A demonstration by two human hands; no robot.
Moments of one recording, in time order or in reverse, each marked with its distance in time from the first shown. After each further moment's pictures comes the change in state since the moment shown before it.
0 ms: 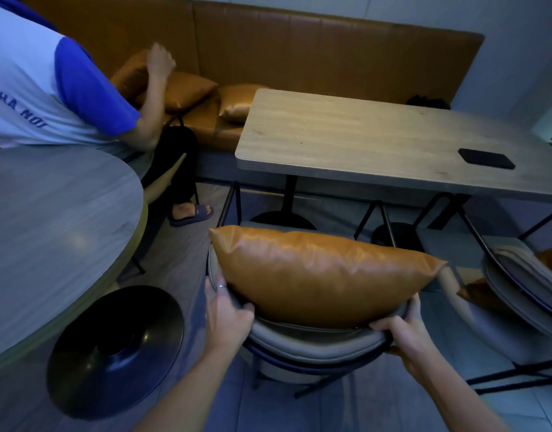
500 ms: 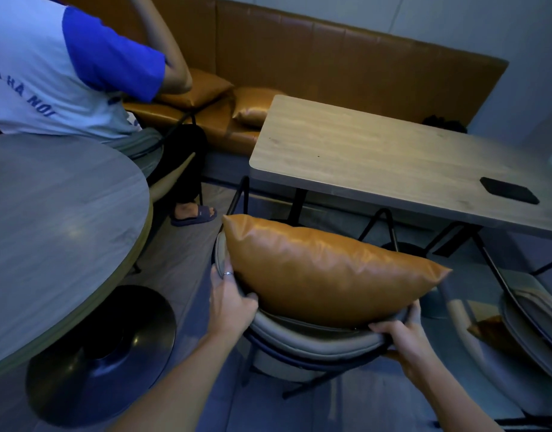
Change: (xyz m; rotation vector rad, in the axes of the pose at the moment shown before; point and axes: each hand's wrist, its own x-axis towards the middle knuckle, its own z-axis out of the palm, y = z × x) left_hand 0.065 0.017 0.005 0.038 -0.003 0.010; right_hand 0.048 -0.034 0.029 -0.018 -0.028 -0.060
